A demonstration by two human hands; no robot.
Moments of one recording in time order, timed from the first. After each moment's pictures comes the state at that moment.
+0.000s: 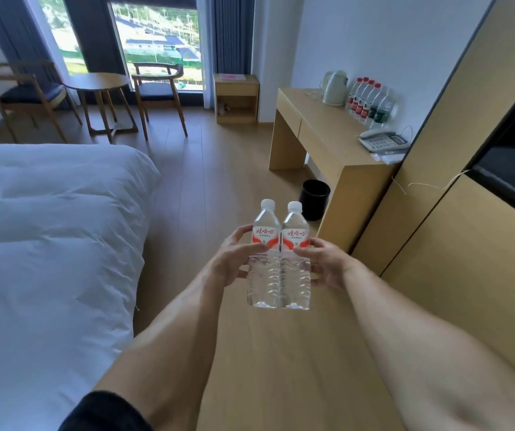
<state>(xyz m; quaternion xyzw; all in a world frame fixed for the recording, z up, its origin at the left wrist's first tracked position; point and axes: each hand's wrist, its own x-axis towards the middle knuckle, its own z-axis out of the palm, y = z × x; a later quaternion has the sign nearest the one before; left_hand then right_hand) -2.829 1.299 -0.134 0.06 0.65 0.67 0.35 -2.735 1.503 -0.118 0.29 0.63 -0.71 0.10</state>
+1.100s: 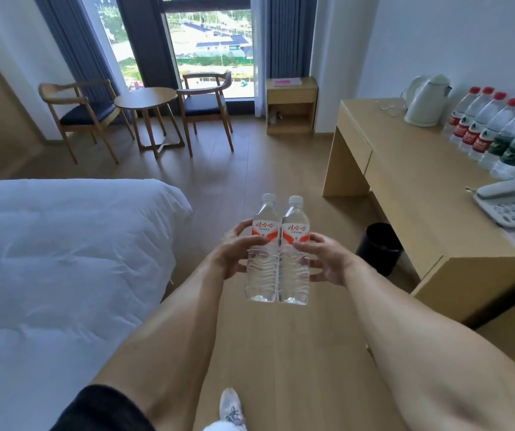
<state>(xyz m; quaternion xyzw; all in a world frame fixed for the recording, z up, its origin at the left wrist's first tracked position) -3.276 1.442 -0.128 -0.02 0.67 0.68 0.29 -3.220 1.655 -0.139 0.21 0.62 -0.73 0.17</state>
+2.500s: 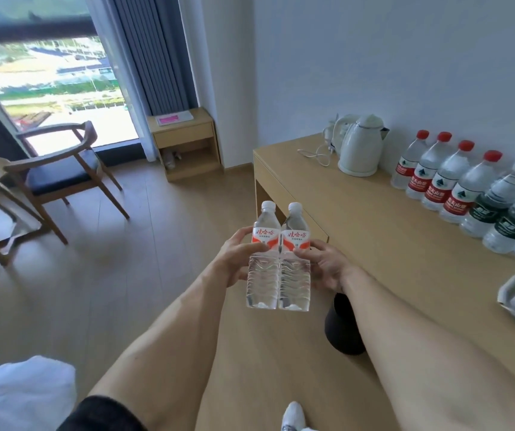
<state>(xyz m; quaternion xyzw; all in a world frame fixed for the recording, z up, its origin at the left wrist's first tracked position) -3.834 1.786 -0.134 0.11 0.67 0.60 0.42 -3.692 1.957 -0.148 0.33 0.56 -0.76 -0.02</state>
